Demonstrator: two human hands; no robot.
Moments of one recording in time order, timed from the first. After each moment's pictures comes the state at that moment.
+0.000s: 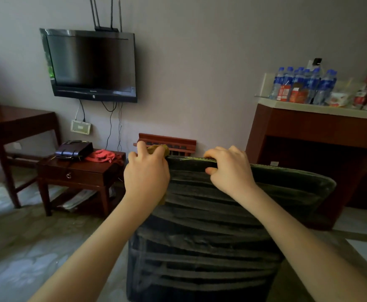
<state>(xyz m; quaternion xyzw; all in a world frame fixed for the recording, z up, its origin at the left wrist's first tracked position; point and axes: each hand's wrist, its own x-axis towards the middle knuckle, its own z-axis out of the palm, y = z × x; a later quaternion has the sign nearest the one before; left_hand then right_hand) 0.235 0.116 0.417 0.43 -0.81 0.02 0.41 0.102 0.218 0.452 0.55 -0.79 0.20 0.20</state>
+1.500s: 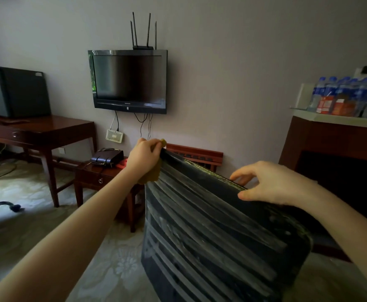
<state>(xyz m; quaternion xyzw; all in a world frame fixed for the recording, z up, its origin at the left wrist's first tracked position) 0.251 -0.024 0.435 0.42 -0.79 -0.18 0.40 0.091 0.220 0.497 0.62 -0.77 0.09 -0.06</state>
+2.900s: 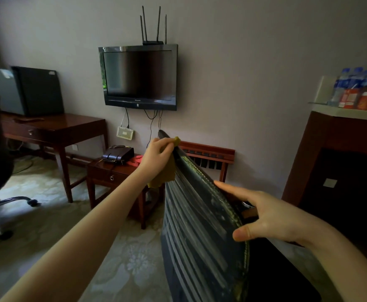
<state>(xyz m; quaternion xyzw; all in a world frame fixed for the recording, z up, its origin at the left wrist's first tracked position) 0.251 -0.034 0.424 0.34 -0.78 -0.30 0.44 0.090 0.197 0.439 0.68 -0.63 0.22 -0.29</state>
